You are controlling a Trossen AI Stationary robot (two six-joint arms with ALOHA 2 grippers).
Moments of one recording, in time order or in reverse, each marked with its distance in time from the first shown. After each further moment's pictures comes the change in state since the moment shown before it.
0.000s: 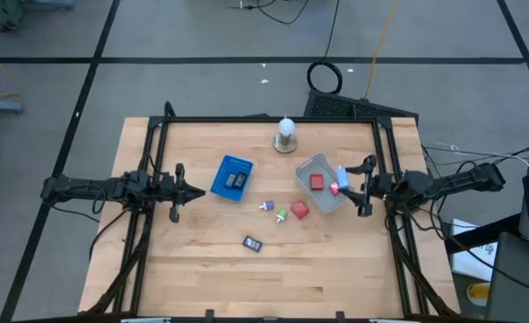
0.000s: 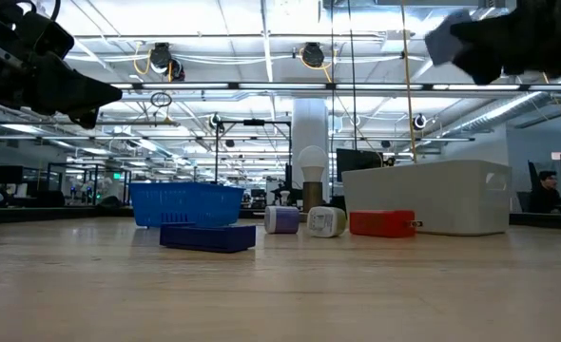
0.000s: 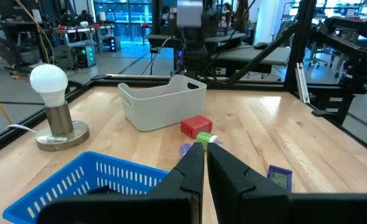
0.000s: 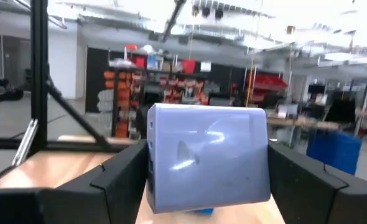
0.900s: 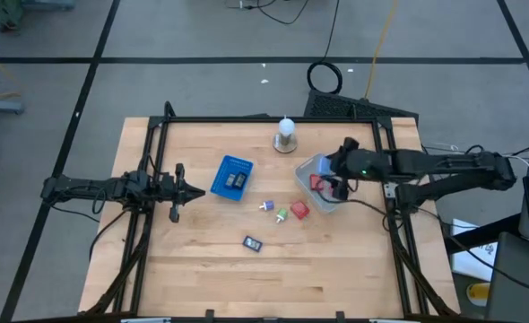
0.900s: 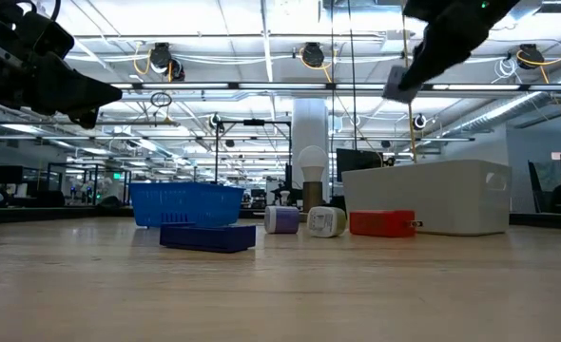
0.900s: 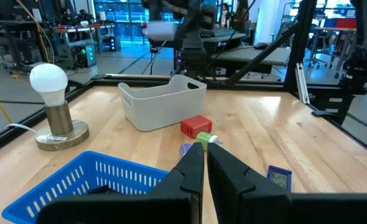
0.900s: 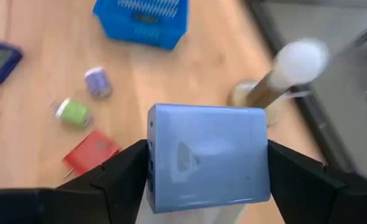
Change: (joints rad) left arm 0.000 0.000 0.000 0.000 0.000 -0.006; right arm -0.244 0.742 0.792 -1.016 -0.044 0.153
